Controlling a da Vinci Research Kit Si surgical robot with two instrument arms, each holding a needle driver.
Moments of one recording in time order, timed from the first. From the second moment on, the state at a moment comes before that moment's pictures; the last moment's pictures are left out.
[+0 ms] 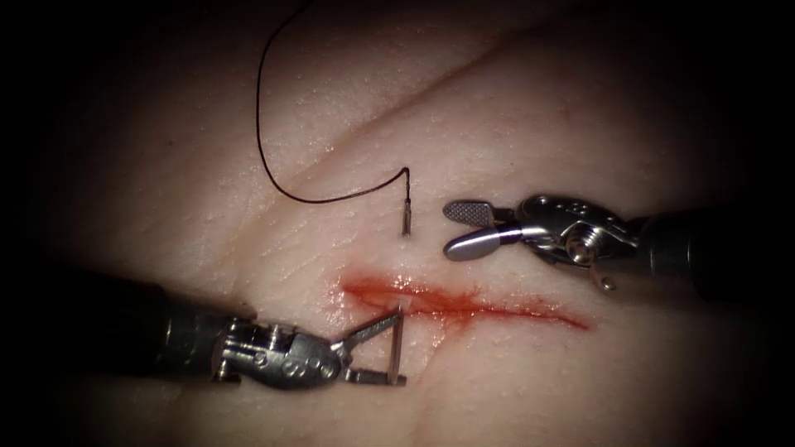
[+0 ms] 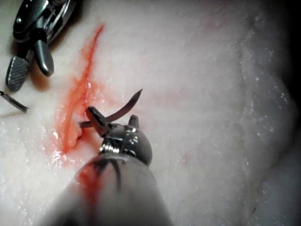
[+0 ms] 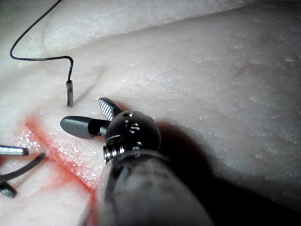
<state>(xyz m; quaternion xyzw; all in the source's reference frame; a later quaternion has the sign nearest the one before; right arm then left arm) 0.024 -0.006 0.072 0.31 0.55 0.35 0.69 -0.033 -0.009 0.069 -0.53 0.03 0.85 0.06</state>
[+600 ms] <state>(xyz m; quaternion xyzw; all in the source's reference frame) 0.023 -0.006 0.072 0.32 0.55 0.36 0.68 -0.034 -0.008 0.066 -0.58 -0.06 0.80 0.10</state>
